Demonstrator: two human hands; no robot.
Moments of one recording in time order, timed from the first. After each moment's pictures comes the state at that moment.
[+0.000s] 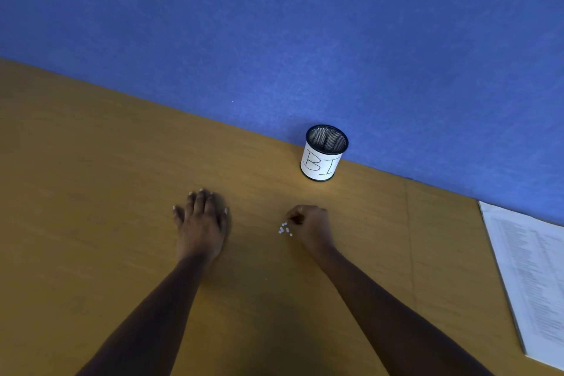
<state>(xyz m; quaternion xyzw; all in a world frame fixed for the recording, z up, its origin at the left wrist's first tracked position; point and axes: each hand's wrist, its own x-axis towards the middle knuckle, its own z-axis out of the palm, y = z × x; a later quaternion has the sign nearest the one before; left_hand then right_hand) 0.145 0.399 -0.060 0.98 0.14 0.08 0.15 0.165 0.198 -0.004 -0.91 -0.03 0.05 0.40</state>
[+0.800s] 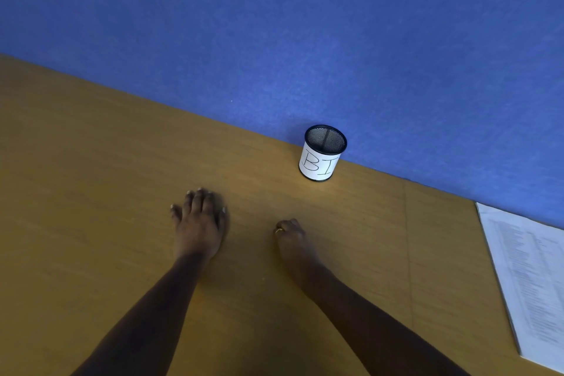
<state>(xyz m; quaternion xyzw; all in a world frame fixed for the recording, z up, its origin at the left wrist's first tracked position) 0.143 0.397 -0.052 0.98 0.13 0.07 0.14 0.135 0.210 -0.009 -0.95 -0.29 0.07 0.06</state>
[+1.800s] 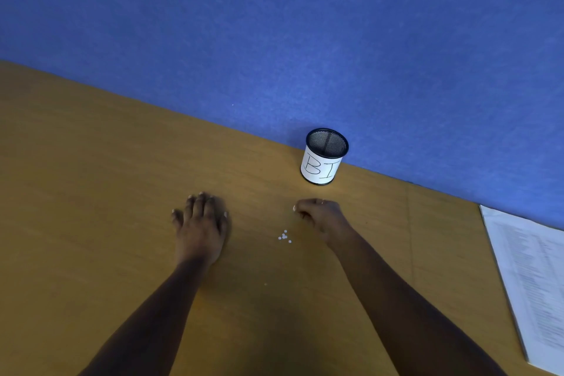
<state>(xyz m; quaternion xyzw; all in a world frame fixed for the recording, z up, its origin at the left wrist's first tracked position) 0.145 0.398 -0.055 0.98 0.14 0.06 0.15 0.196 0.187 0.008 -0.70 0.22 0.17 0.65</state>
